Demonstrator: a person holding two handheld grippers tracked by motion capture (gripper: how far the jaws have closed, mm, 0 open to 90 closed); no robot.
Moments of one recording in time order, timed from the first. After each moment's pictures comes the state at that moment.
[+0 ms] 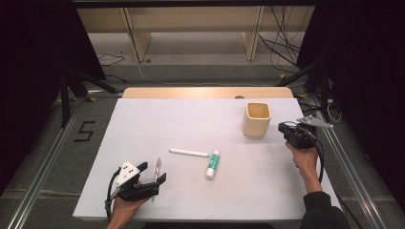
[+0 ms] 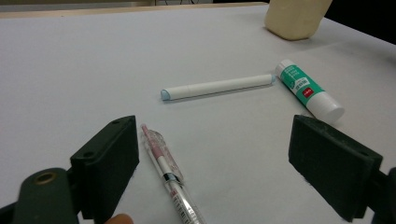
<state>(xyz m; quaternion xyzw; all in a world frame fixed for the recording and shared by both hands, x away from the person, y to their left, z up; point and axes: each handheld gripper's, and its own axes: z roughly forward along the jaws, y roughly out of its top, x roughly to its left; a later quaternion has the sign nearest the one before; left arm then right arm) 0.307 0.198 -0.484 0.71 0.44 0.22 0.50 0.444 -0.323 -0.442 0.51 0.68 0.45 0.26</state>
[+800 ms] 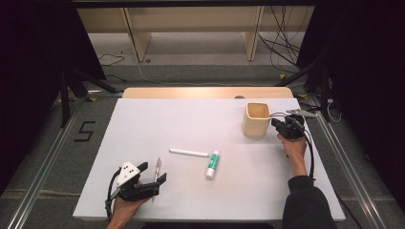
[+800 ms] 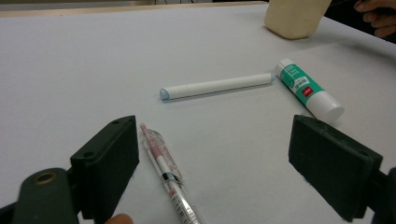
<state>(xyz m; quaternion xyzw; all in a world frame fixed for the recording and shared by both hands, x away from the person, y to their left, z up) 0.307 0.197 -0.484 0.71 0.44 0.22 0.50 0.497 -0.313 -0.465 0.54 0.68 0.43 0.23</state>
